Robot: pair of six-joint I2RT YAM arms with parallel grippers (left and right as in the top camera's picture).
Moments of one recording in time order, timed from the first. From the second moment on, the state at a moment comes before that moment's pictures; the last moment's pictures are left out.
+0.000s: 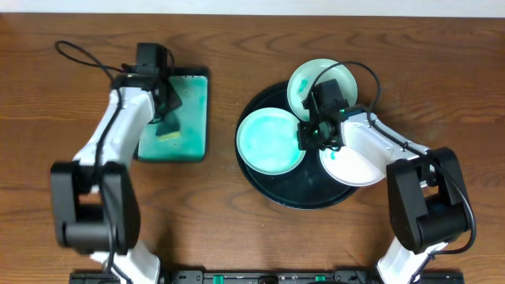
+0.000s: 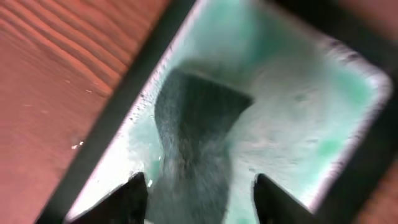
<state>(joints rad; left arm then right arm) -0.04 1.83 1.35 -0.71 -0.17 -0.57 0.33 1.90 1.14 -0.54 -0.20 0.27</state>
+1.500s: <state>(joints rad) -0.04 1.71 1.35 -0.73 -0.19 -0.56 0.90 1.92 1.79 -1.16 1.30 -0.39</state>
